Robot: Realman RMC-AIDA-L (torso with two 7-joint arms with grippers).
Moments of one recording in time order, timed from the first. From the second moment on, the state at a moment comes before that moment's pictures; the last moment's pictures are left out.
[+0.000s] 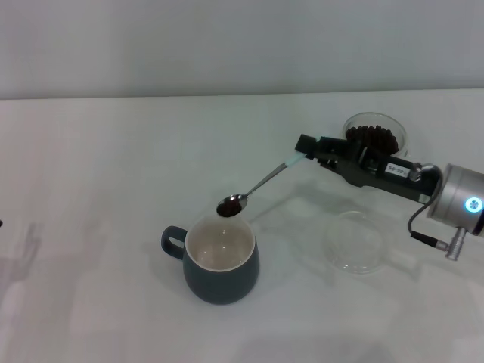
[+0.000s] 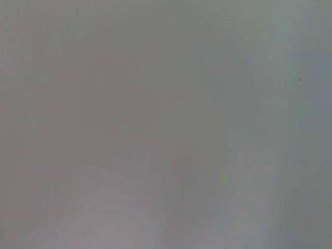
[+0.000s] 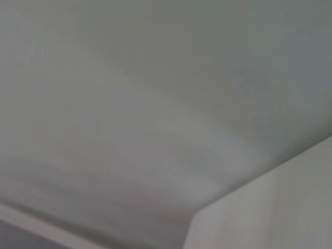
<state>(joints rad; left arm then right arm) -0.22 -2.08 2.69 0.17 -1.22 1.36 -0.16 0.48 2.02 -1.20 -0.36 -1.16 -1.29 1.96</state>
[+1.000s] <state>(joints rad) -0.22 -2.08 2.69 0.17 -1.22 1.36 -0.16 0.48 2.02 -1.27 -0.38 -1.15 -1.39 1.38</state>
